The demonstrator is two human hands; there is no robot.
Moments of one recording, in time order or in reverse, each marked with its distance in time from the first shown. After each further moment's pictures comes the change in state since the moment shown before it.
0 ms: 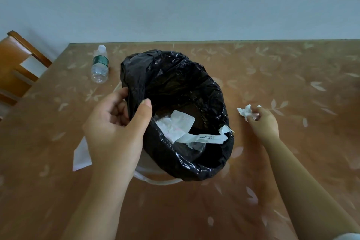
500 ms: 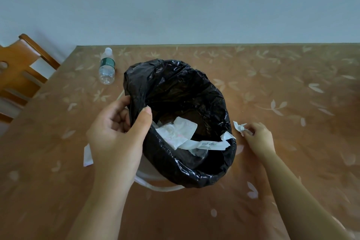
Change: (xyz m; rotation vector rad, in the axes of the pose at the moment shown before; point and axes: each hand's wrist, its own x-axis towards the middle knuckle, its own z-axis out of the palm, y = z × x) left_hand -0.010 0.012 -0.022 -0.042 0.026 -0.061; right_hand -0.043 0.004 0.007 -0.037 -0.076 -0.028
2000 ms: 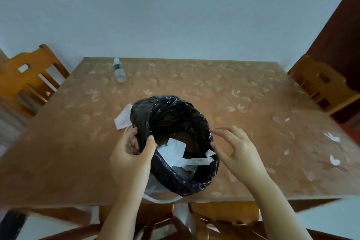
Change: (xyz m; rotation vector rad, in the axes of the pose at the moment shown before) left_hand -0.159 0.049 -0.222 -0.040 -0.060 -0.040; right_hand -0.399 -0.177 -0.084 -0.197 0.153 -0.548
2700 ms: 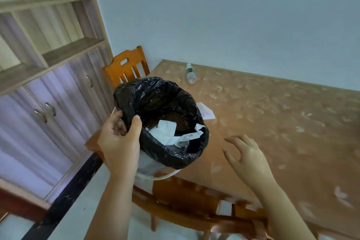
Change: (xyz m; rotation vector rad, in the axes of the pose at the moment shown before) left_hand 0.023 0.012 -0.208 -0.084 0.477 0.076; right_hand -0.023 -0.131 0.084 -0.010 -0.129 -0.125
